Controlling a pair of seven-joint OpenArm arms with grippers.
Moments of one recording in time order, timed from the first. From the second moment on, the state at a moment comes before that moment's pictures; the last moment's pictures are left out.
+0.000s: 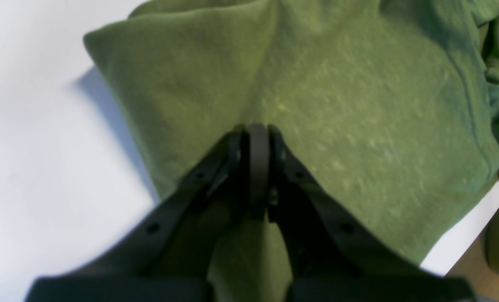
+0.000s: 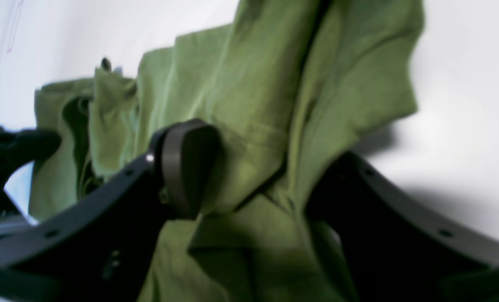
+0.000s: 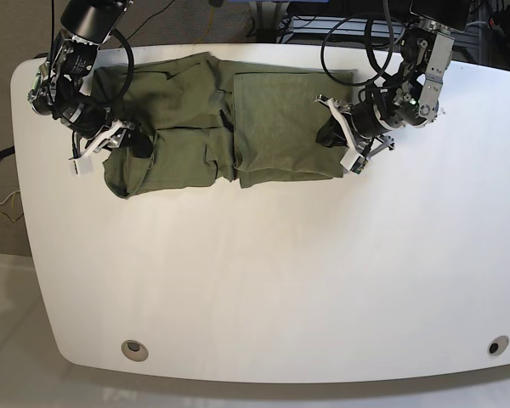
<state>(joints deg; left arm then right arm) 10.1 -19.7 12.0 92.8 -31.1 -20.8 42.3 -4.4 11.0 35.2 74.4 48.2 41.0 -65.3</state>
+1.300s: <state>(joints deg) 11.0 -19.6 11.8 95.3 -29.8 -20.6 43.9 -6.3 14.3 33.9 82.0 49.5 38.2 -69.8</state>
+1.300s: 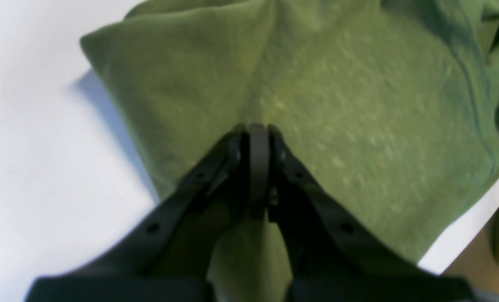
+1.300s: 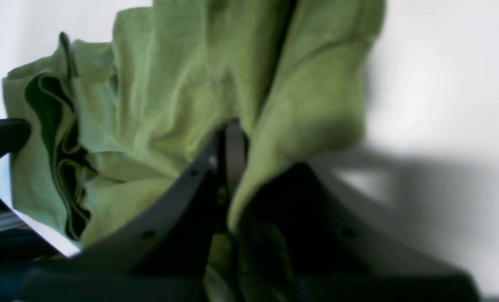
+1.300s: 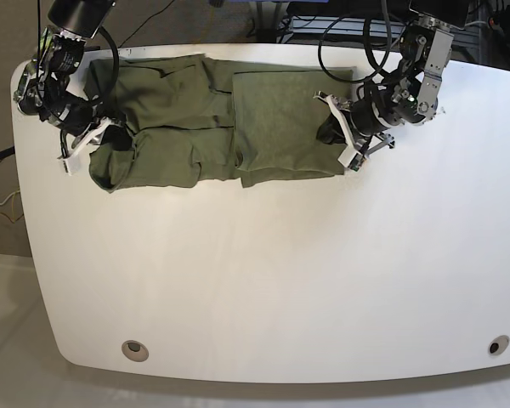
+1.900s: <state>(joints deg) 11.2 -19.8 11.5 94.0 -30.3 -20.5 43.1 -8.7 10.4 21.8 105.7 52.4 39.7 -71.4</state>
